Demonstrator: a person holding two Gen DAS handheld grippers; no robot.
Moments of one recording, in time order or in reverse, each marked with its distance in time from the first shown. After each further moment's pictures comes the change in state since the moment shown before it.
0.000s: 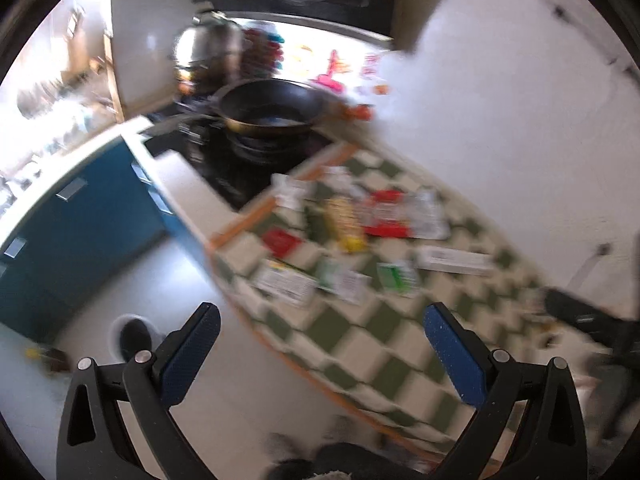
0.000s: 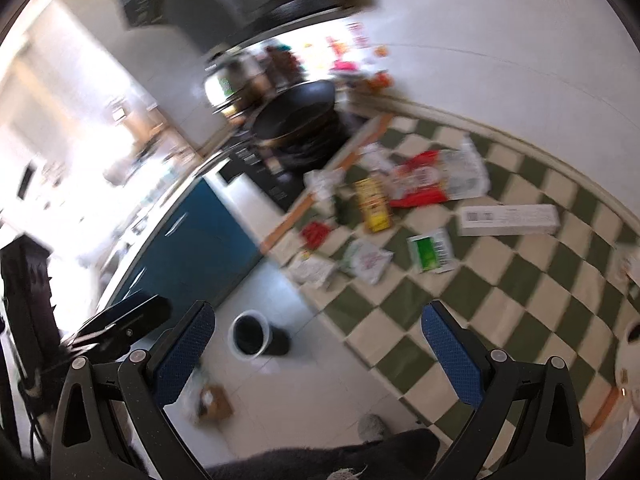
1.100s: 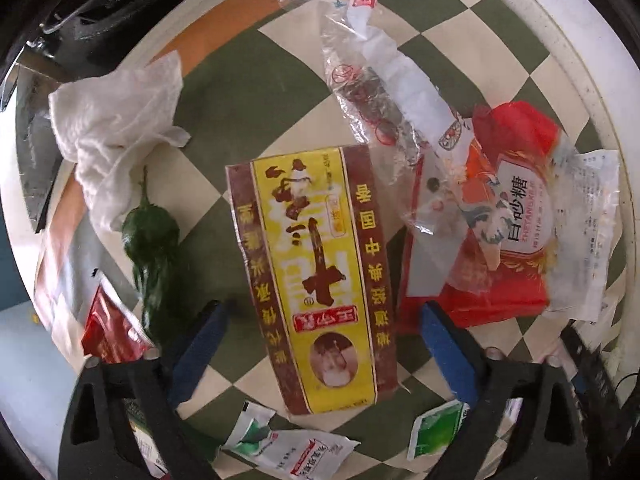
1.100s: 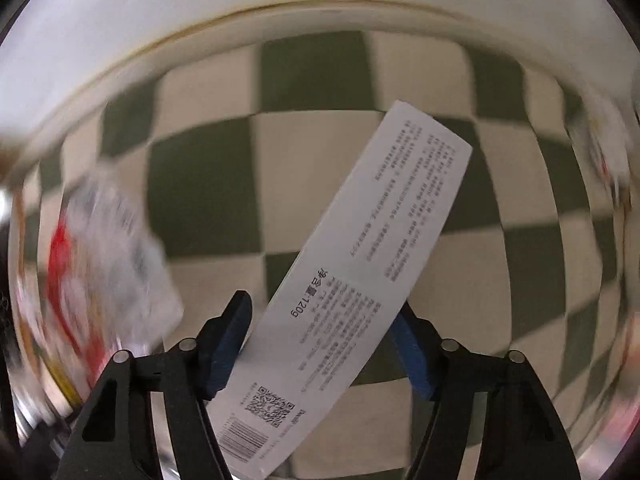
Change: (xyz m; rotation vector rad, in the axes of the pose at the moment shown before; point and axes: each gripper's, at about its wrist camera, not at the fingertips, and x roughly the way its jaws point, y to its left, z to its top) left arm 0.452 -0.060 0.091 -0.066 0.684 0.044; right arm 0.319 -0.294 0.107 0.519 0.254 -0.598
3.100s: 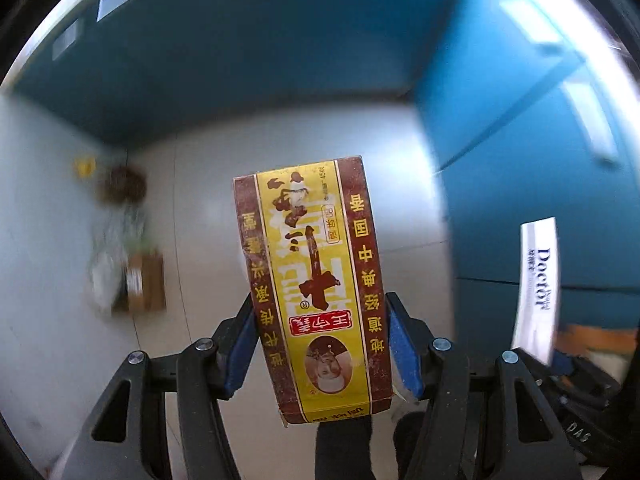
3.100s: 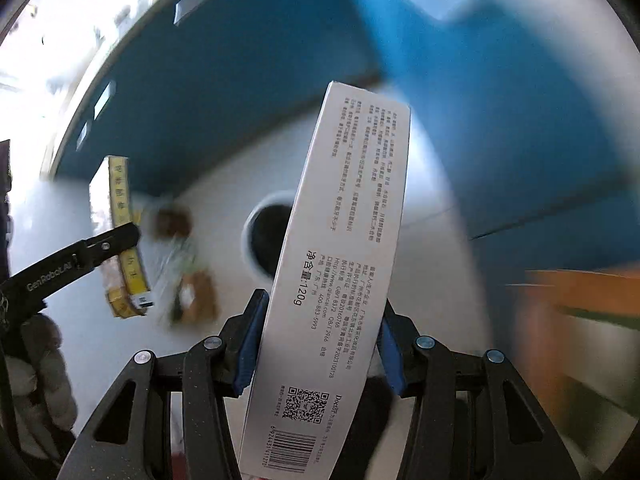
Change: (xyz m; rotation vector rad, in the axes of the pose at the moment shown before) left arm 0.093 0.704 -0.251 -0.690 -0.167 0.062; right arm 0.067 0.558 -0.579 -1.154 0.378 0.464
